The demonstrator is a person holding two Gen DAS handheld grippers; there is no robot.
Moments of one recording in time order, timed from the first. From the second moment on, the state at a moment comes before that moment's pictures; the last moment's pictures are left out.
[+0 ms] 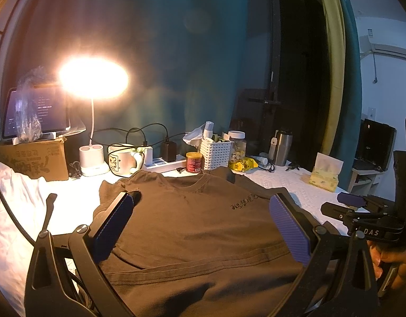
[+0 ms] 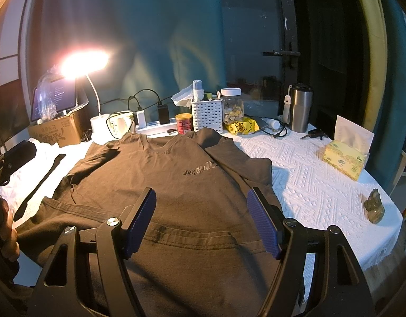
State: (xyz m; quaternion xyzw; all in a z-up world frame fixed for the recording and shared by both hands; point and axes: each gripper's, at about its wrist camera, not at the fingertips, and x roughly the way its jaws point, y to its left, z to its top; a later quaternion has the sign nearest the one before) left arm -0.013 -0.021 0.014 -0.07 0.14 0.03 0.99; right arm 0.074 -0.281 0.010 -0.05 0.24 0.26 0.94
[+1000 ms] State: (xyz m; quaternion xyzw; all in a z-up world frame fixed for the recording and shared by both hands) left arm 0.026 -0.023 0.010 -0.06 0.17 0.03 0.98; right arm 0.112 -0.285 -0.001 -0.04 0.26 0.24 0.93
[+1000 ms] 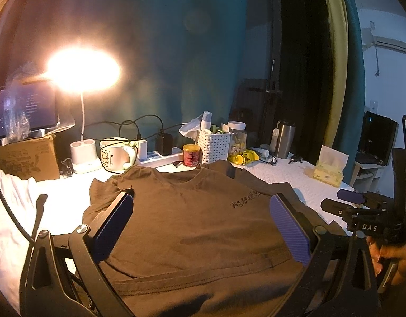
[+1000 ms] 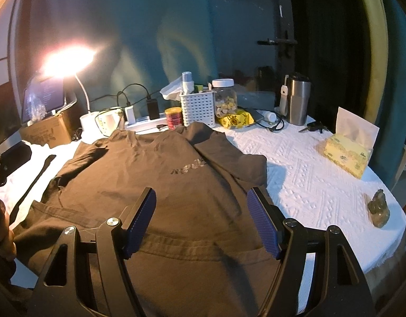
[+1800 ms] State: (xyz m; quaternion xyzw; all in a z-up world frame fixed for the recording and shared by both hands) left arm 0.103 -0.019 0.006 -0.07 0.22 0.03 0.97; right arm 0.205 -0.286 -0.010 -0.04 0.31 0.23 0.92
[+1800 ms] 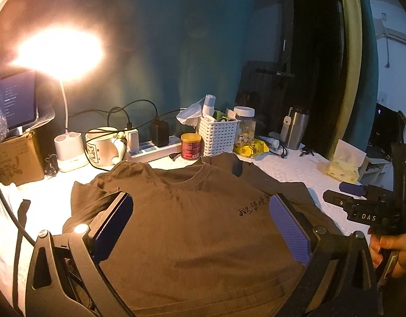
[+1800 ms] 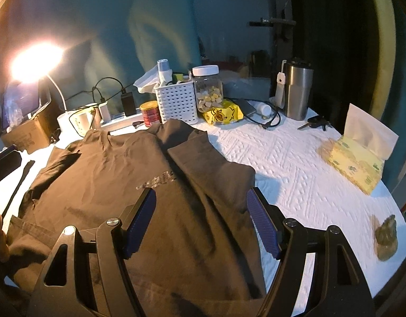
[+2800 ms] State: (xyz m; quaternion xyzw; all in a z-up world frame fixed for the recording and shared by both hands) left arm 0.186 -0.012 -0.025 -0.07 0.30 0.06 0.95; right arm 0.346 -0.300 -0.068 -0.02 0.40 0.24 0.88
